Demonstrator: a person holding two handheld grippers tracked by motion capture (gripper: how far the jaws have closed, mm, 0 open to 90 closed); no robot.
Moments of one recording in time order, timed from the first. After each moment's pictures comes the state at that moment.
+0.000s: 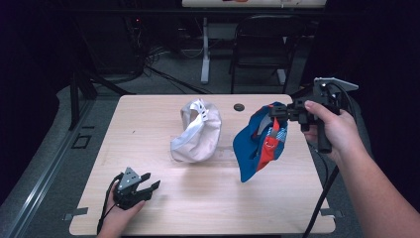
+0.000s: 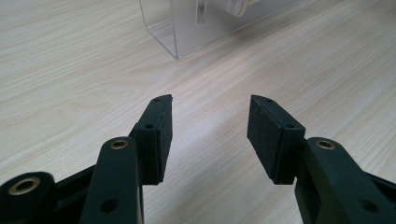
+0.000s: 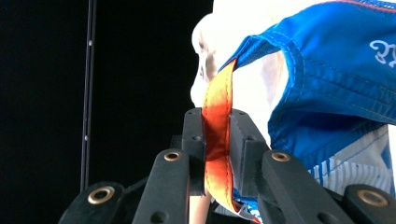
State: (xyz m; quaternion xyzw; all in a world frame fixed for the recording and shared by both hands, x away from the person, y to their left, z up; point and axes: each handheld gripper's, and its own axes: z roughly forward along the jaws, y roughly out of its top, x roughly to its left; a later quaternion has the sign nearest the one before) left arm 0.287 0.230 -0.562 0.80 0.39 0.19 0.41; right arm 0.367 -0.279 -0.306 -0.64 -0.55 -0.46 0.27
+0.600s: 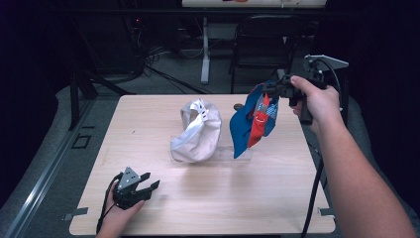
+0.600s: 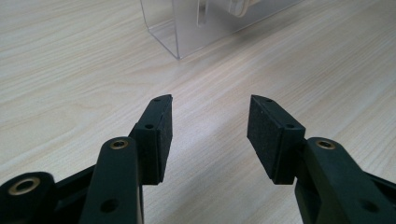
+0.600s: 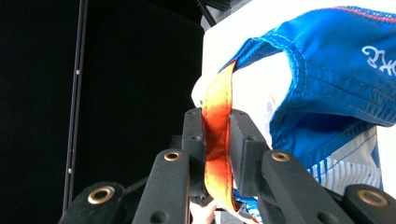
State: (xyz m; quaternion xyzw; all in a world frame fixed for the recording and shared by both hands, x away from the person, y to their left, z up) left arm 0.287 0.232 -0.562 0.80 0.39 0.19 0.41; right arm 0.419 -0.260 -0.286 -0.67 -0.54 -0.46 0.22
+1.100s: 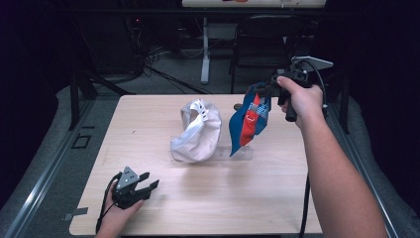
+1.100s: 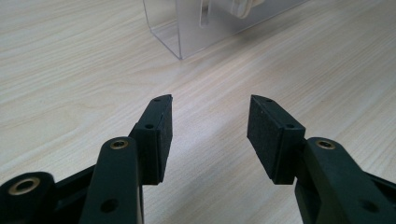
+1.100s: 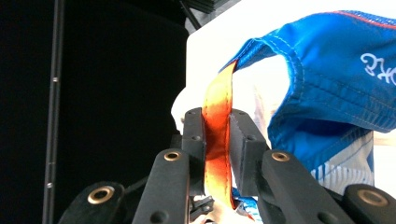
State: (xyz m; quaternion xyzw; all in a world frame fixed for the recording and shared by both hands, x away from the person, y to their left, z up) left arm 0.288 0.234 -0.561 0.80 0.39 0.19 0.41; right arm 0.443 -0.243 -0.304 -0.69 -0.54 -0.44 0.20
